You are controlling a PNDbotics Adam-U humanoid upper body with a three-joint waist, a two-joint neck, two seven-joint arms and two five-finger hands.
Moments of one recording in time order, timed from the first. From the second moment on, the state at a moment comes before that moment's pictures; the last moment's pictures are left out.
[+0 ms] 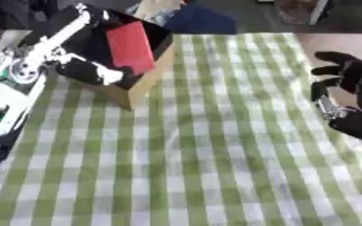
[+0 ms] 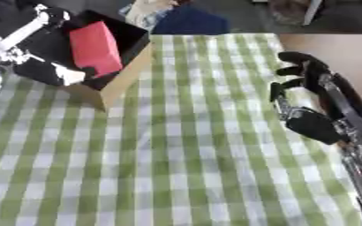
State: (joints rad) left arm -0.82 0.54 -0.21 -1.49 -0.43 0.04 -0.29; right arm -0.31 -0.44 0.07 -1.84 0.19 -0.08 0.13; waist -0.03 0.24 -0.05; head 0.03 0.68
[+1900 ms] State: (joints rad) left arm -1.04 0.43 -0.04 -0.83 -0.80 0.08 -0.09; right arm -0.33 -0.44 0.09 -1.83 0.18 -0.09 0.16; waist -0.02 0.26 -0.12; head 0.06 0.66
